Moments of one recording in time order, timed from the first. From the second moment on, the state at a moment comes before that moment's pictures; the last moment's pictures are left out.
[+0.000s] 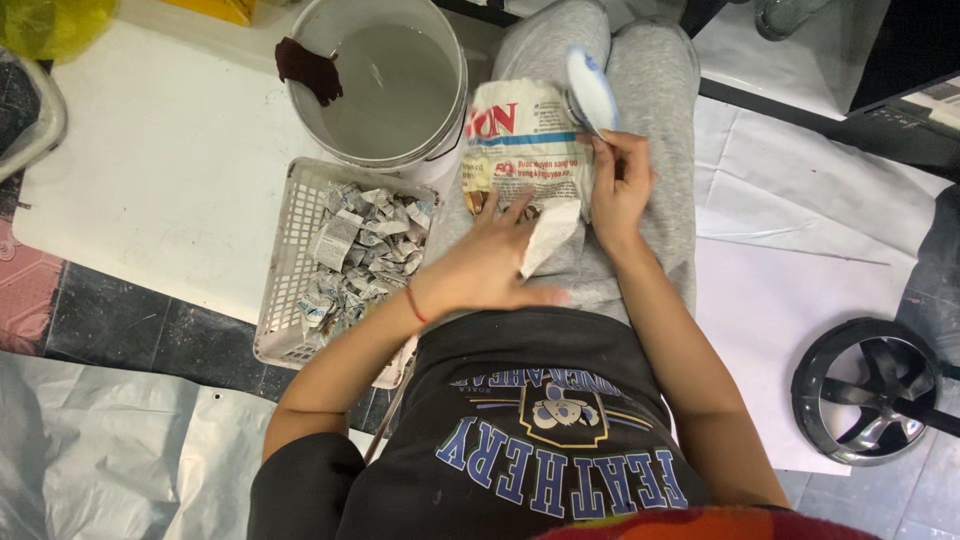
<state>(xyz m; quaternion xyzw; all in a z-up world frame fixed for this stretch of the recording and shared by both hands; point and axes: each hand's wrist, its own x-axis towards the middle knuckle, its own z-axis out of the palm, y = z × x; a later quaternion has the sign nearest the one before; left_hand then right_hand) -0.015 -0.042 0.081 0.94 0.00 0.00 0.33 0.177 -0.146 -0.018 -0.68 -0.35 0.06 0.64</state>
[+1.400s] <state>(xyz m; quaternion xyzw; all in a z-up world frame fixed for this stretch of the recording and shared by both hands) -0.004 -0.018 0.064 0.86 0.26 0.12 0.42 0.152 -0.181 0.015 -0.82 -0.41 0.20 0.34</state>
